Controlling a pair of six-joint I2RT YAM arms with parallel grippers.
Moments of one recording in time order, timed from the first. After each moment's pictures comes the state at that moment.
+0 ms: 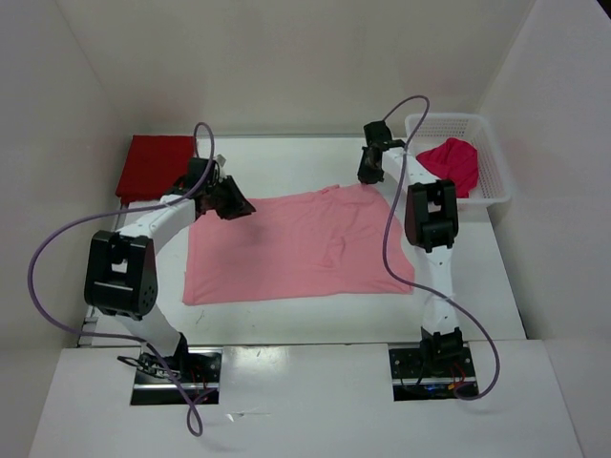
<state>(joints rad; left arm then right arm) -0.13 1.64 1.11 -0.30 0.36 -0.66 0.19 2.44 2.07 -0.63 0.10 0.43</state>
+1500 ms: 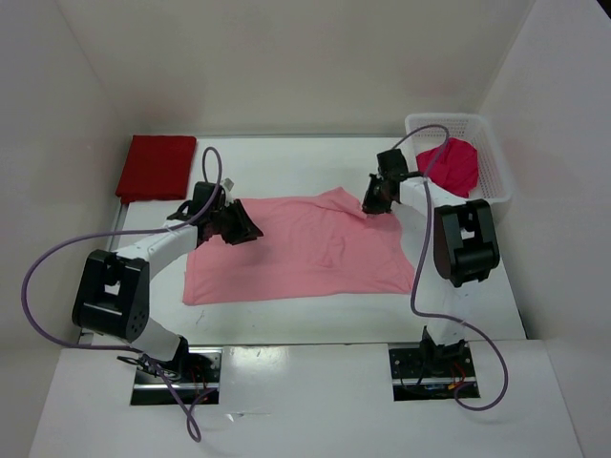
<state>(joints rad) -0.22 1.52 0.88 -0.20 0.38 -0.69 0.19 1.91 1.34 -0.39 -0.10 0.51</state>
